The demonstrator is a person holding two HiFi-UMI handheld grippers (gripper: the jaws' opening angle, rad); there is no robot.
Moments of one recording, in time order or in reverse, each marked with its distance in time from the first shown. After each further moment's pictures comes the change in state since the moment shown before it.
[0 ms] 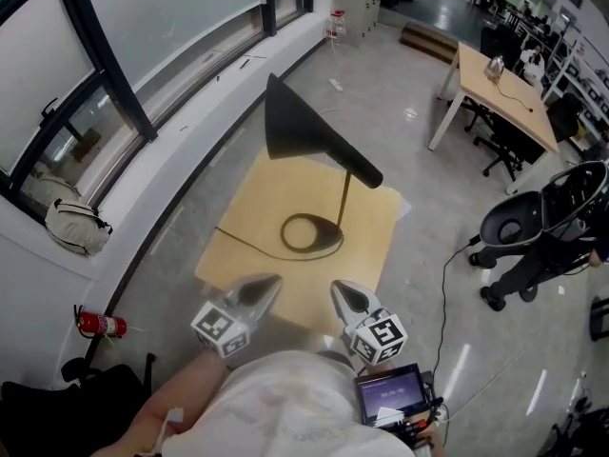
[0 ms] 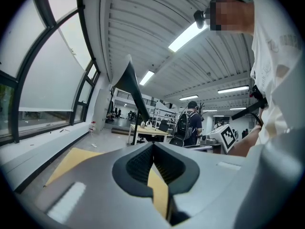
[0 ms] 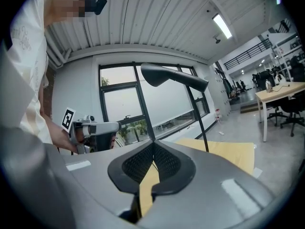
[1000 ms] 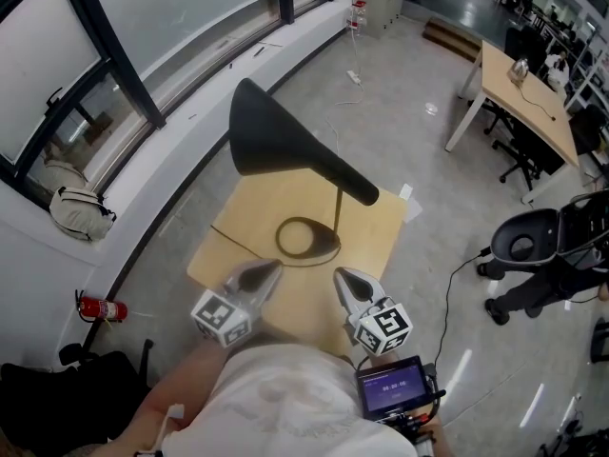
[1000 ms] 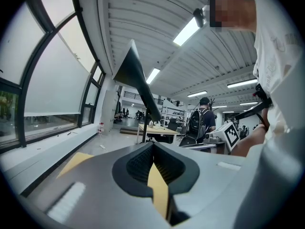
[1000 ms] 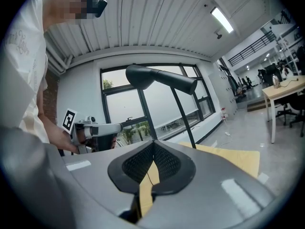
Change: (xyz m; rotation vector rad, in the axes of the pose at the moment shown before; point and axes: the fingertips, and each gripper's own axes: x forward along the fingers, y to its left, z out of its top) left arm 0.067 0.029 0.009 0.022 0.012 0.111; right arm 0.030 -0.069 0.023 0.011 -0.006 0.085
